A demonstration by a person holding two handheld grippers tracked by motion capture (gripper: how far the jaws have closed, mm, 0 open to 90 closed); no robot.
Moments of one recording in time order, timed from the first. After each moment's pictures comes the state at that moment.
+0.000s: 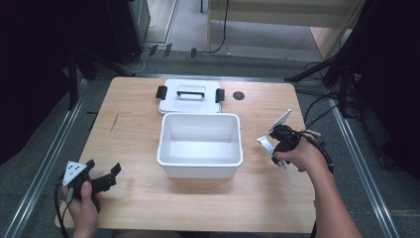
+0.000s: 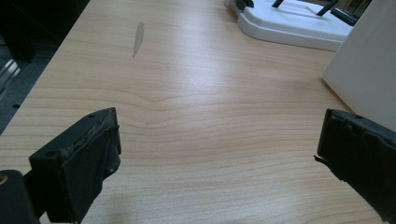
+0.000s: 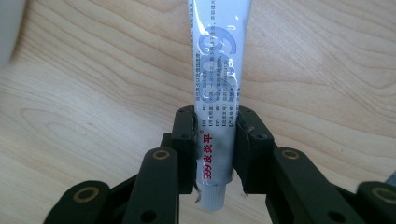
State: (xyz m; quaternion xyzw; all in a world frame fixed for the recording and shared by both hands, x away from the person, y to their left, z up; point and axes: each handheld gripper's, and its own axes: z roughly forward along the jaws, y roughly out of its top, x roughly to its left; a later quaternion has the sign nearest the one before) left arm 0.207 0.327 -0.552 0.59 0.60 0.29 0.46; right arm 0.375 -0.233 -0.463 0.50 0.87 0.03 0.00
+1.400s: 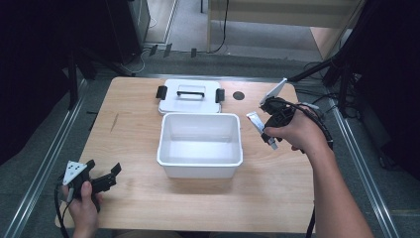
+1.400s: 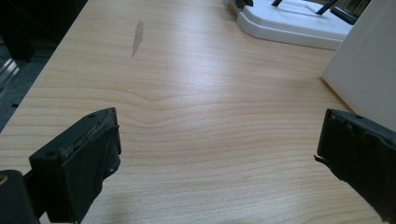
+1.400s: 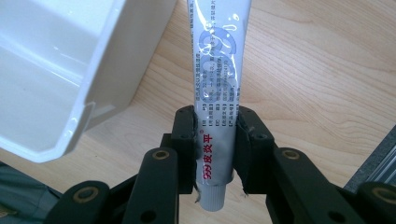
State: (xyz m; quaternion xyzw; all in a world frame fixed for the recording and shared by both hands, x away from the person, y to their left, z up) left arm 0.208 0.327 -0.552 0.59 0.60 0.29 0.46; right arm 0.384 -0.185 -0.367 0.50 0.86 0.07 0.01
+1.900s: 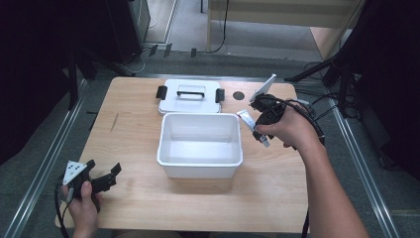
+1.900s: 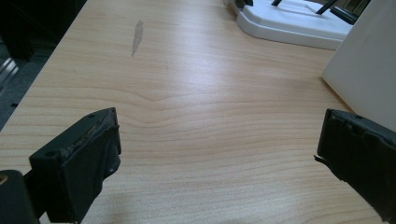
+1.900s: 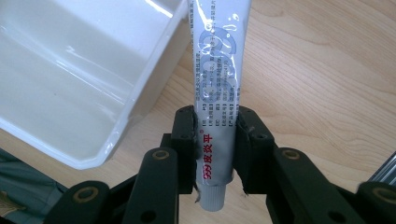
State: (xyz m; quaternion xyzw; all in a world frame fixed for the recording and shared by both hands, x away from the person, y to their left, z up) left arm 0.208 0.327 -0.552 0.59 0.60 0.29 0.46; right arm 0.384 -0.159 -0.357 0.47 0.88 0.07 0.01
